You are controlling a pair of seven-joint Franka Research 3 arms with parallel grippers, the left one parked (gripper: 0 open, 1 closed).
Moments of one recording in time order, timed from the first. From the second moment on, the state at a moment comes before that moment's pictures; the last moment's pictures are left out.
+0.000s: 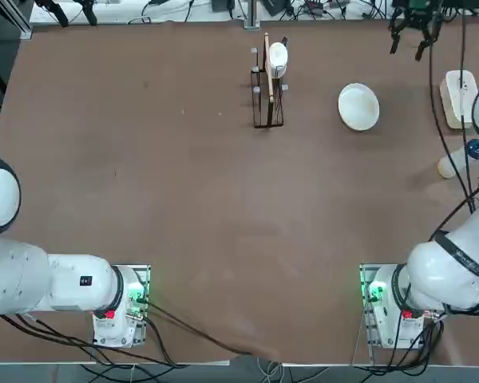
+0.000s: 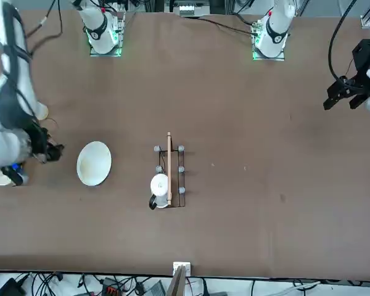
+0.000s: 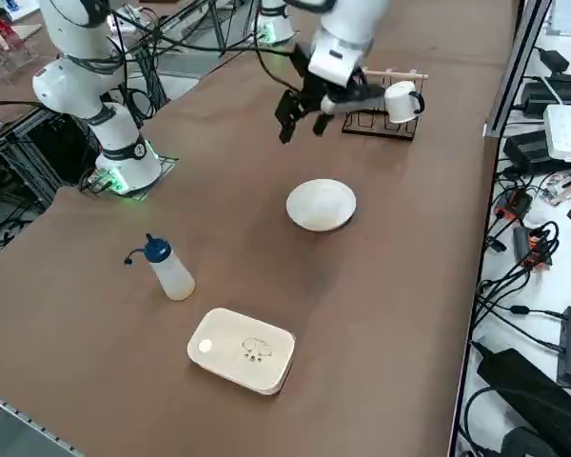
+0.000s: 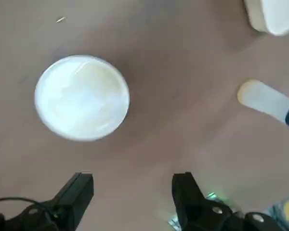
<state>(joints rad) -0.24 0.50 0.28 -1.24 -0.12 1.35 0.55</state>
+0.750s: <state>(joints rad) 0.00 0.16 0.03 -1.43 0.05 1.48 0.14</state>
